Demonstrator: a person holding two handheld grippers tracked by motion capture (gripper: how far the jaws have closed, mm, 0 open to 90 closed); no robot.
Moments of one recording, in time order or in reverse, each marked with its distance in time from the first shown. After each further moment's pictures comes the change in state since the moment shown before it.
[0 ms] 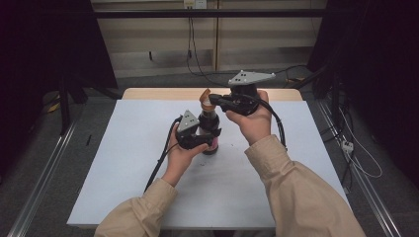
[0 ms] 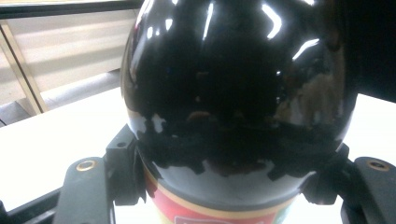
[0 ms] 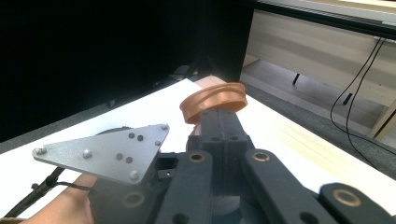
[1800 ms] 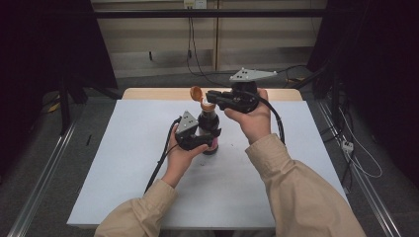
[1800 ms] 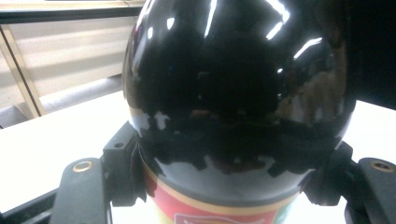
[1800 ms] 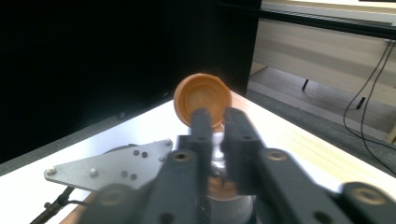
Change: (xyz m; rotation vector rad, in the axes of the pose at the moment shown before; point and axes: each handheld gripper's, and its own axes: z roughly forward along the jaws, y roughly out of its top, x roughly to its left) left arm 0.001 -0.005 0.000 -0.029 -0.014 -0.021; right arm -0.003 0.002 0.001 -0.042 0.029 0.044
